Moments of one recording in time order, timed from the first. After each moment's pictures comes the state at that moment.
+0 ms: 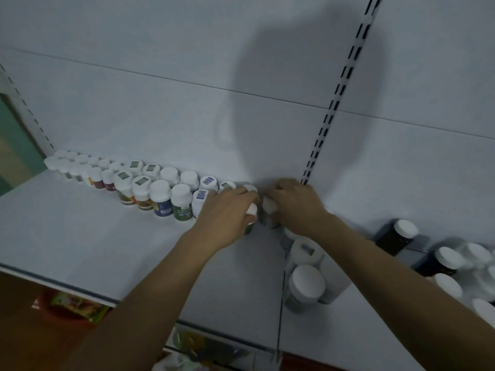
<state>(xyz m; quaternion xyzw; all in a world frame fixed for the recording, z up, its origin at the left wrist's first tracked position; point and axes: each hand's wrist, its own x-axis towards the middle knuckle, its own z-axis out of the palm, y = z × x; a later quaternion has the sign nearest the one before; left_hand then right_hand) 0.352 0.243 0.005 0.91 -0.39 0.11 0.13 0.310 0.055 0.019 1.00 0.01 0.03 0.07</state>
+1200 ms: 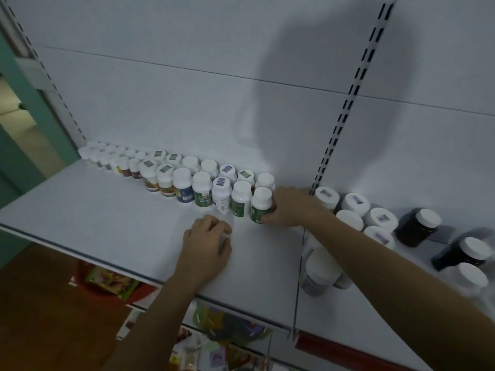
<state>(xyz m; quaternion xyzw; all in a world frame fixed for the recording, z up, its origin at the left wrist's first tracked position) 0.313 0.326 -0.094 0.93 -0.26 0.10 0.24 0.329 0.086 -0.014 0.99 0.00 -0.09 -0.10</state>
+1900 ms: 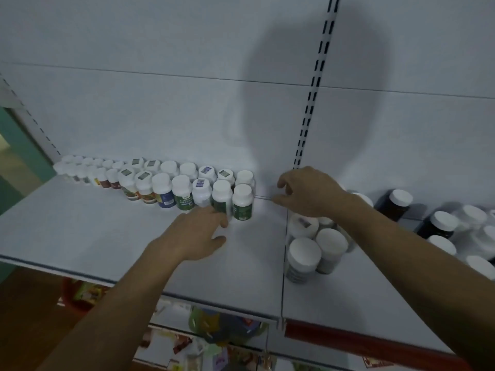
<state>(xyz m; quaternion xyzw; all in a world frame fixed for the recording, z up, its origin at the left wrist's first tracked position) 0.334 0.309 -0.020 0.92 -0.38 -0.08 0.04 0.272 0.041 0.035 1.00 -0.03 0.00 -0.06</state>
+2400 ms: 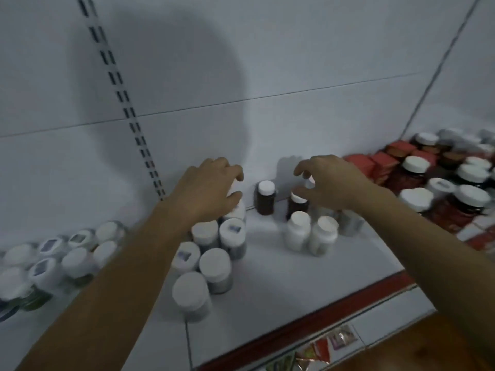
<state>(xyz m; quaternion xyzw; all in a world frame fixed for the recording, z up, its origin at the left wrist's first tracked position) 0.283 0.046 0.083 0.78 -0.62 0.05 0.05 0.078 -0.120 0.086 0.95 -0.30 0.08 -0.03</state>
